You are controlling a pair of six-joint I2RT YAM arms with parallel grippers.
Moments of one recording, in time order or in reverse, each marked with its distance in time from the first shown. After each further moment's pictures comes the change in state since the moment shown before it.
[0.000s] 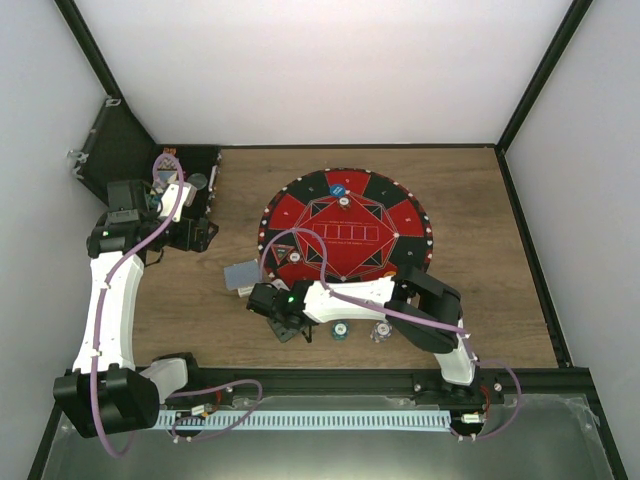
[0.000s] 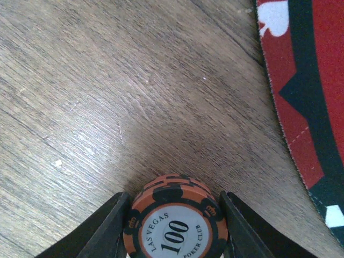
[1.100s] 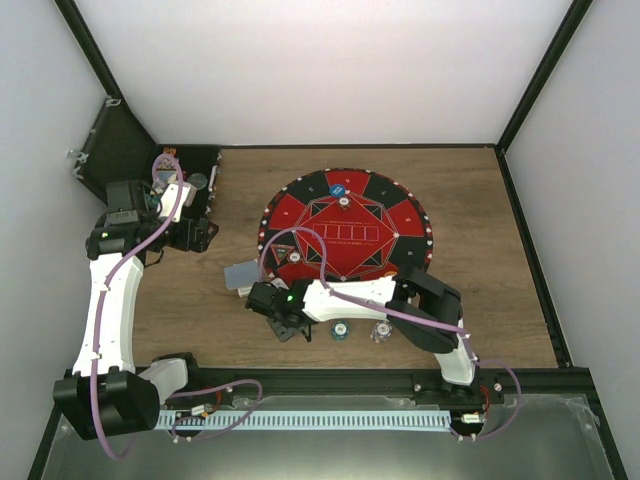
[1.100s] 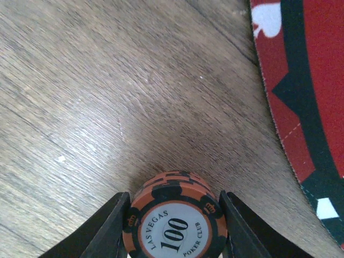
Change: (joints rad) left arm 0.000 -0.011 0.000 0.000 0.008 0.000; right arm 0.000 -0.001 0.014 -0.030 0.000 0.002
